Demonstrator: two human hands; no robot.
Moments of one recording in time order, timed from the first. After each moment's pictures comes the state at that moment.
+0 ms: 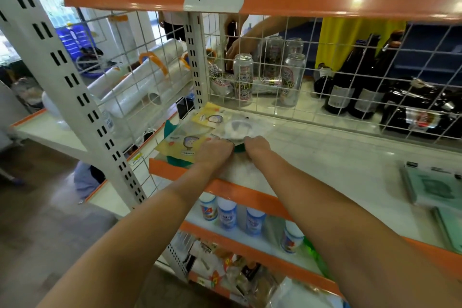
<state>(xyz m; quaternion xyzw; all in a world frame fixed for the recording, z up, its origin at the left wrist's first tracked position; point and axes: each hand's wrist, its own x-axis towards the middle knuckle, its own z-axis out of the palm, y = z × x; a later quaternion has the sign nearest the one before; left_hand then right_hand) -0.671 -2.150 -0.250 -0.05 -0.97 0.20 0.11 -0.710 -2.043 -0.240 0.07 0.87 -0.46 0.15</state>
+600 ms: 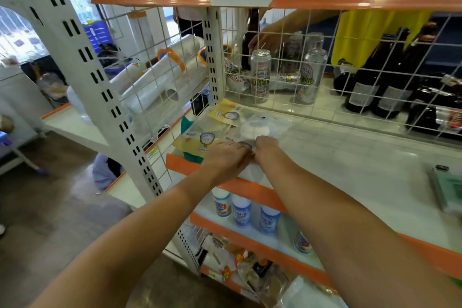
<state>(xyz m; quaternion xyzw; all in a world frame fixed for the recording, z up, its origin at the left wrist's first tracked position) -0.651 -2.177 -0.267 -0.18 -0.95 0.03 0.26 -0.710 -2.065 -0.249 0.09 0.88 -0.44 0.14</state>
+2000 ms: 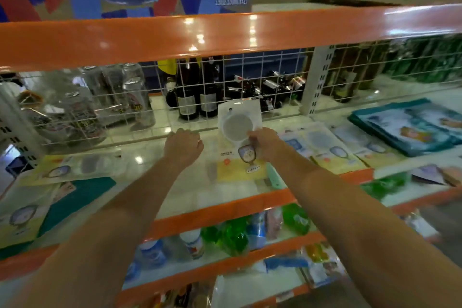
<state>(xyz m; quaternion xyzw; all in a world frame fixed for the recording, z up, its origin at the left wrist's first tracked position) -0.724 -1.918 -0.217 -0.24 -0.96 0.03 0.10 -0.655 -1.723 -0.201 0.28 0.71 -0.64 -0.04</state>
